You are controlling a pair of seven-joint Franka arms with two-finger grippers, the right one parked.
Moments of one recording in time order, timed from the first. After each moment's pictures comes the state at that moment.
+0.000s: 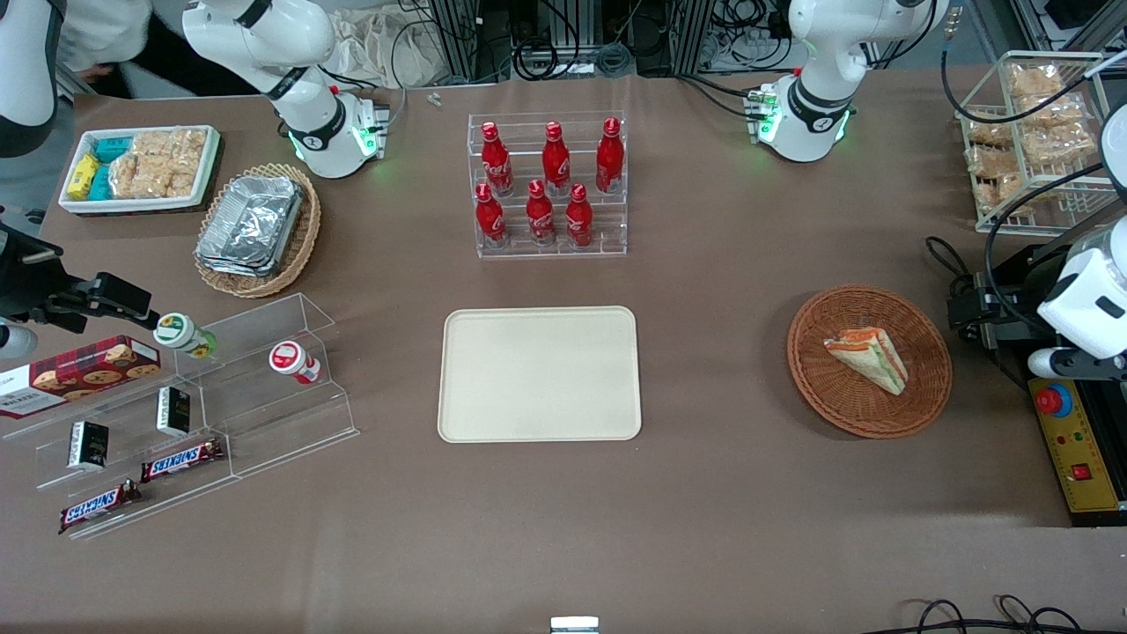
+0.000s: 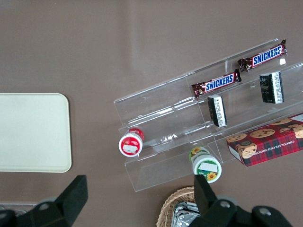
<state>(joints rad) 0.03 0.23 -0.05 -1.43 0.01 1.57 0.03</state>
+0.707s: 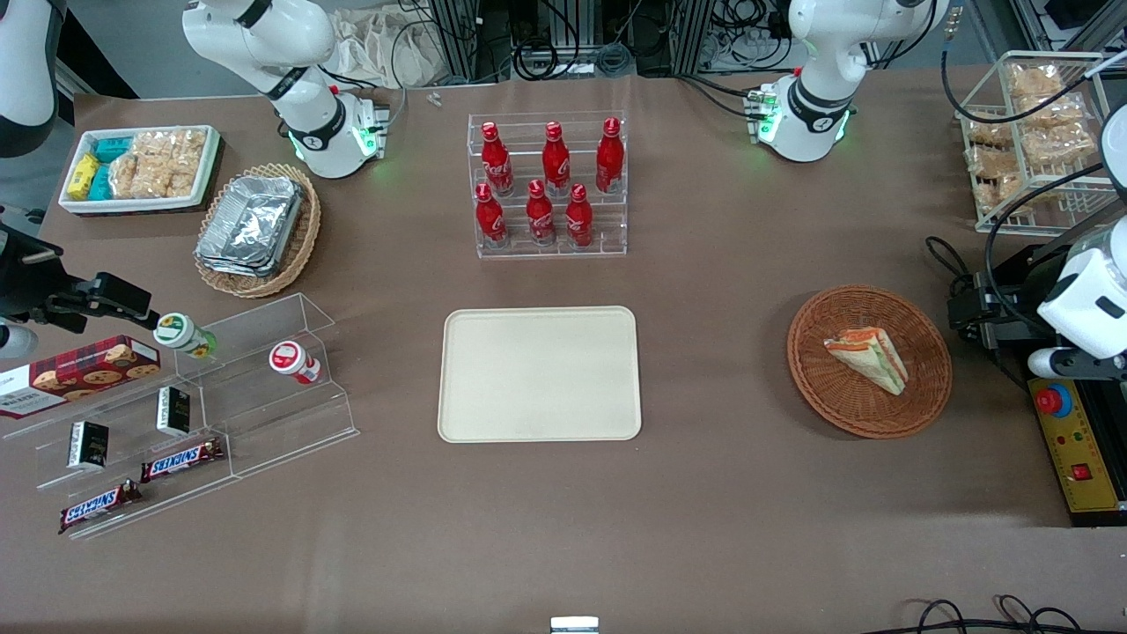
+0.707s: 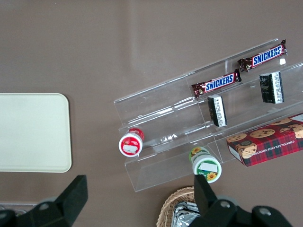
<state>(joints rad) 0.03 0.23 -0.05 -1.43 0.02 1.57 0.02</state>
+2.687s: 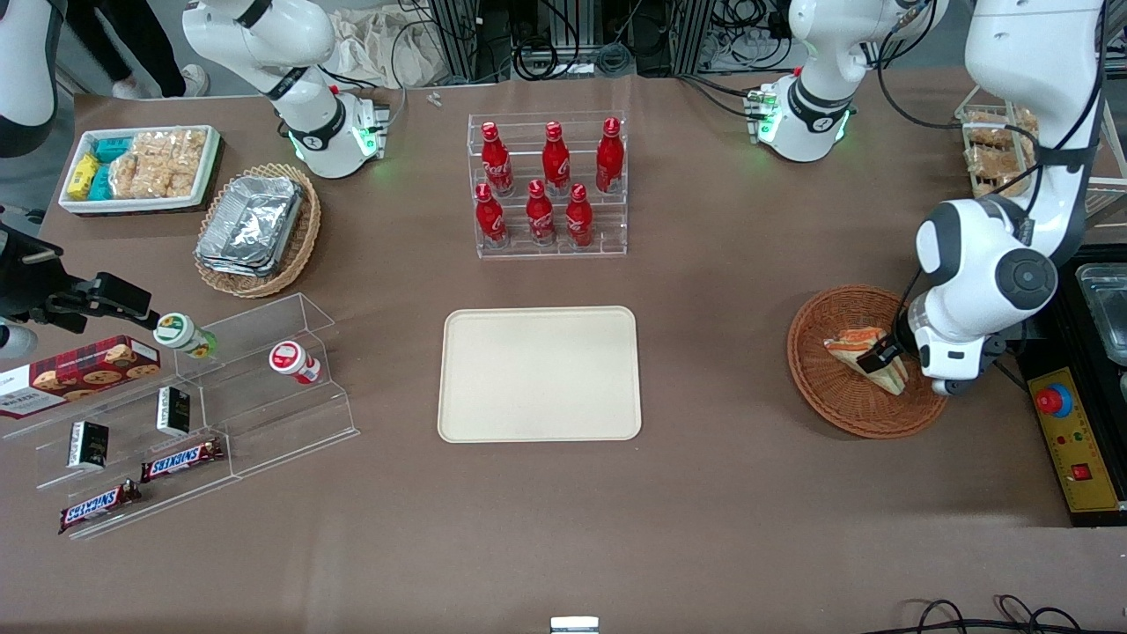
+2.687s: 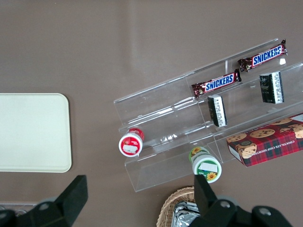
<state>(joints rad) 0.04 0.28 -0.02 -2.17 0.02 2.39 -0.68</state>
